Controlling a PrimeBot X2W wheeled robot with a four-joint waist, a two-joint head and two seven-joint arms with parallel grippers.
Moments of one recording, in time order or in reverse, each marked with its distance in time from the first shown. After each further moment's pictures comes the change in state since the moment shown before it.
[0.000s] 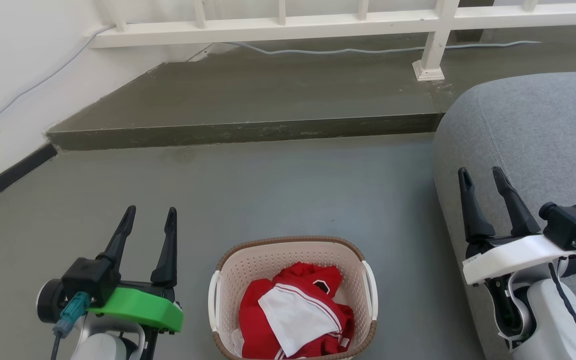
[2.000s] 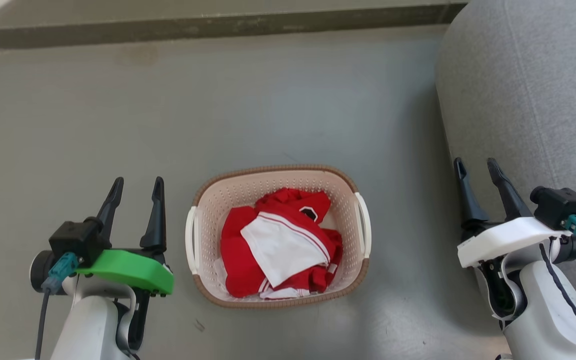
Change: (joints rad) left arm -0.150 -0.011 0.032 0.151 -0.035 -0.022 0.000; right arm -0.106 0.029 -0.031 0.162 -0.028 0.028 0.000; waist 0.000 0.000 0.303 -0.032
